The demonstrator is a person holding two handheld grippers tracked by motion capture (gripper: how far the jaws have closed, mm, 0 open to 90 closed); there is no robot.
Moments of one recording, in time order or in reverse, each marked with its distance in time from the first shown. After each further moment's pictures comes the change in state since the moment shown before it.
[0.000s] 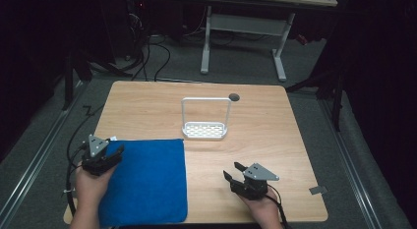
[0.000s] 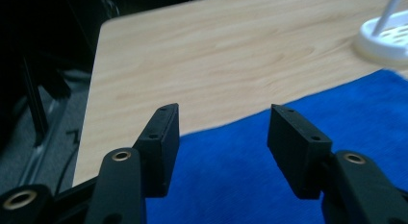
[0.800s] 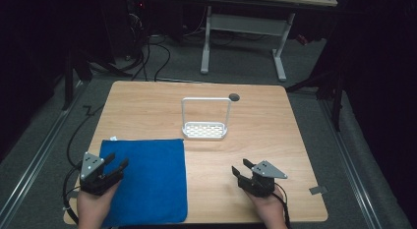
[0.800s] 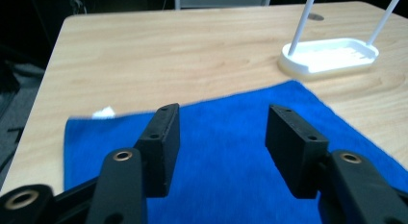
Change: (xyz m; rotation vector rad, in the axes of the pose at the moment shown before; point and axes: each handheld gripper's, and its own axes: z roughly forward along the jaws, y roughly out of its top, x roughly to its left) left arm -0.035 -0.010 -0.048 -0.101 -0.146 -0.107; right arm -0.017 -0.002 -0.007 -0.012 -0.076 0.053
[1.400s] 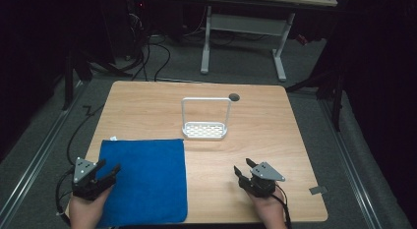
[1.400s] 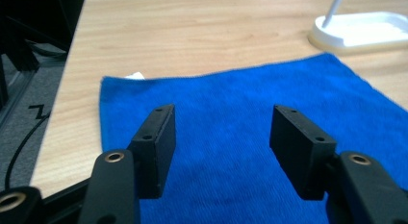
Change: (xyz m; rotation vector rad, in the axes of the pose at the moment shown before) left arm 0.021 -0.027 -0.009 0.062 0.049 -0.020; right arm -0.002 -0.005 0.000 0.009 -0.083 -0.065
